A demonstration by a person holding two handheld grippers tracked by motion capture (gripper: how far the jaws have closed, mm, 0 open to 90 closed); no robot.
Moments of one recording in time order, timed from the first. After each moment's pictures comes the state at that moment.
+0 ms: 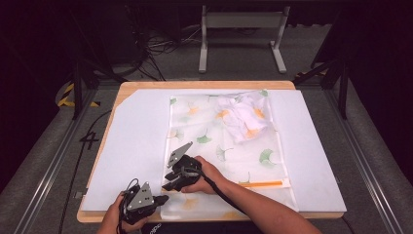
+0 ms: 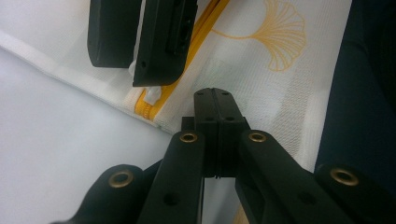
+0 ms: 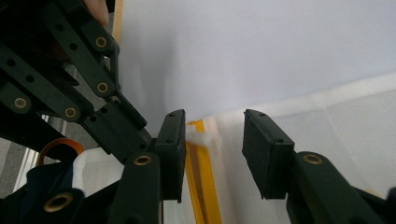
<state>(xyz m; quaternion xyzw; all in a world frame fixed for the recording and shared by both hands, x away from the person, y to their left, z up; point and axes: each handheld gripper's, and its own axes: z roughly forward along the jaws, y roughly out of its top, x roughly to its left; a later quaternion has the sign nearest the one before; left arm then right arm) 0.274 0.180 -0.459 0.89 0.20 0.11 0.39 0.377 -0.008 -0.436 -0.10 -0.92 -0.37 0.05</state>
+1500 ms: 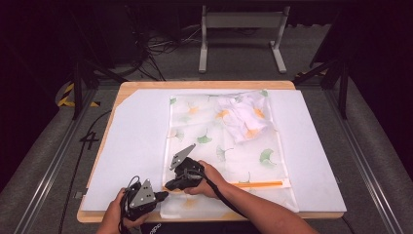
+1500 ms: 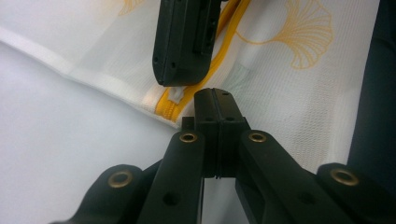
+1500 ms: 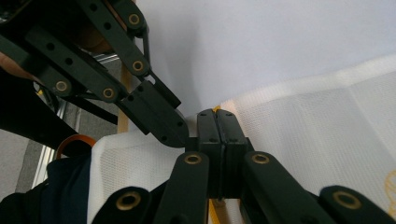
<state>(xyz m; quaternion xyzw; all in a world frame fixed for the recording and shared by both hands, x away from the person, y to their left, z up) 0.281 0.177 -0.458 0.90 0.19 0.14 0.37 0.370 -0.015 -0.439 -0.11 -0.92 -0.38 0.08</state>
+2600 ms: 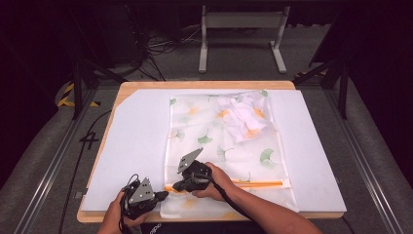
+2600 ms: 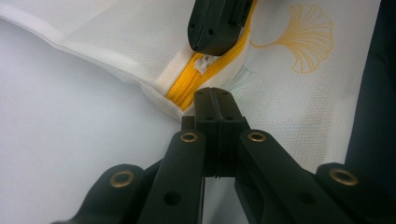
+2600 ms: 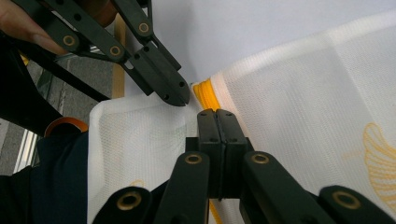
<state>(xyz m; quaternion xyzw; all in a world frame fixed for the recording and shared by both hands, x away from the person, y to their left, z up) 0.284 0.179 -0.459 0.89 0.22 0.11 0.38 0.359 -0.036 -0.437 -0.11 -0.92 -0.36 0.04</state>
